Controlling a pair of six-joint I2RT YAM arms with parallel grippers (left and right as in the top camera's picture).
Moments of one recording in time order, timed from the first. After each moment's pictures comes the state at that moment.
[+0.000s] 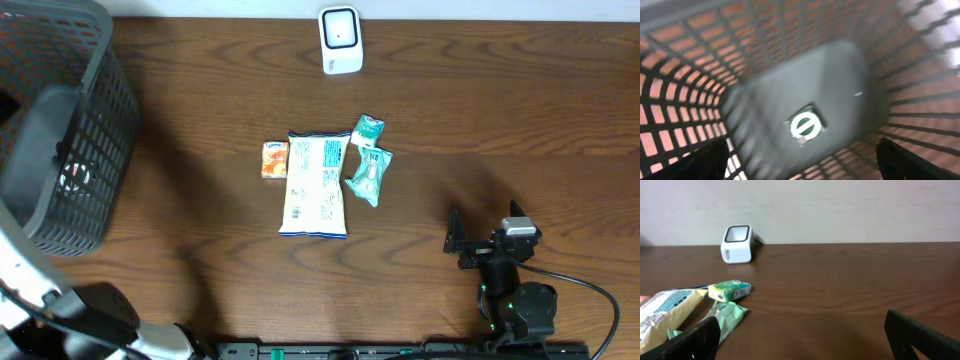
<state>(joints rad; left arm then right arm) 0.67 1.70 1.94 -1.17 -0.09 -0.28 0.08 0.01 0.01 -0.07 0.00 0.04</state>
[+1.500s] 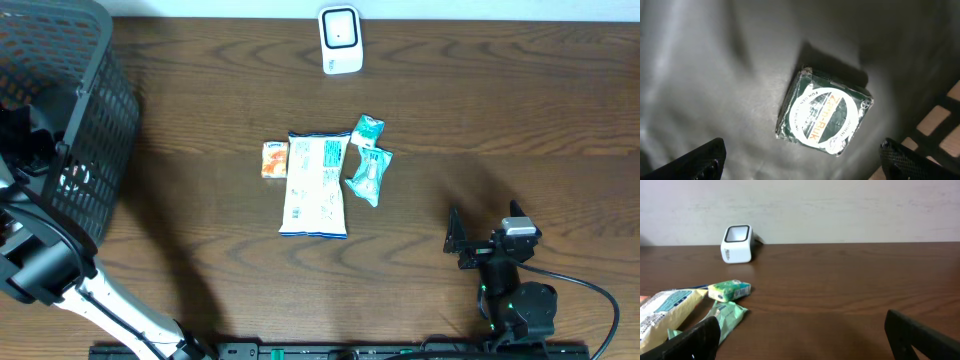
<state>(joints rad) 0.71 2.16 1.92 -1.22 0.08 0.35 0.08 0.01 0.01 -0.07 0.00 0.04</state>
